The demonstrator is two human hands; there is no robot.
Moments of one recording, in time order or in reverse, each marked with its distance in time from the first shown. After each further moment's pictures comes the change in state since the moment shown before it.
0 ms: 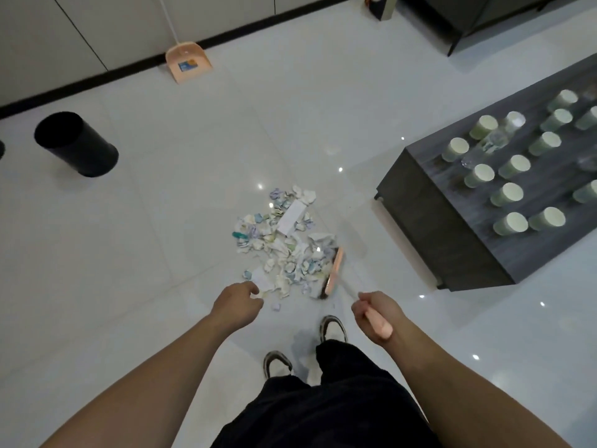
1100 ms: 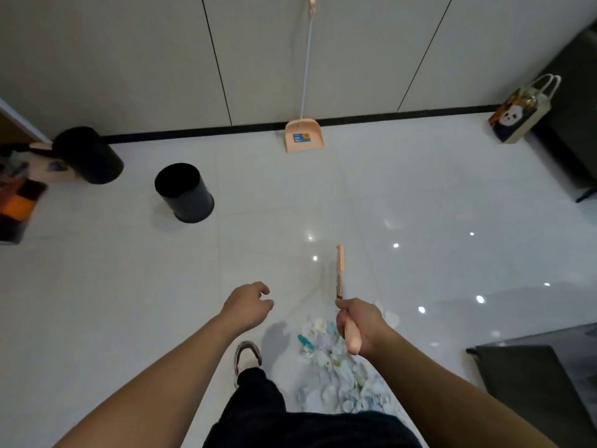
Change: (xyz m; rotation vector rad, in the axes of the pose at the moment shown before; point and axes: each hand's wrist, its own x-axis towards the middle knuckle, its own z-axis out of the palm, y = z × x) left_hand 0.245 -0.127 -0.381 -0.311 0.176 -0.118; right_hand 0.022 -0.002 0.556 -0.641 -0.091 -0.097
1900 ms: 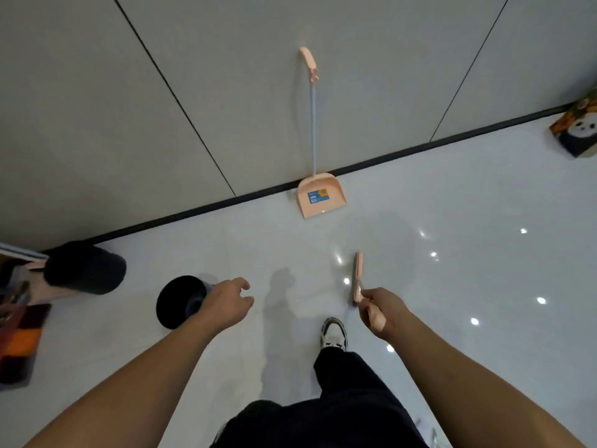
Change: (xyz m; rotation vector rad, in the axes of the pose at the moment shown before) left_hand 0.433 0.167 -0.328 0.222 0.050 -0.048; right_hand 0.201 -0.443 0.264 0.329 -0.075 0.057
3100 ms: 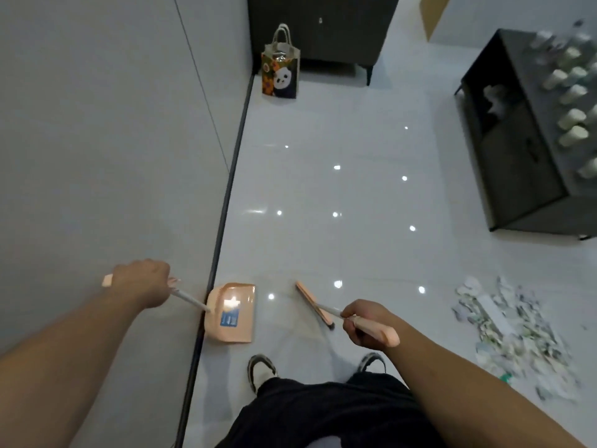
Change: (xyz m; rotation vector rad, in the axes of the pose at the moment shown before) left_hand 0.544 0.436 -0.286 1.397 0.051 1.090; right_hand 0.093 -0.192 0.246 0.682 0.323 0.044
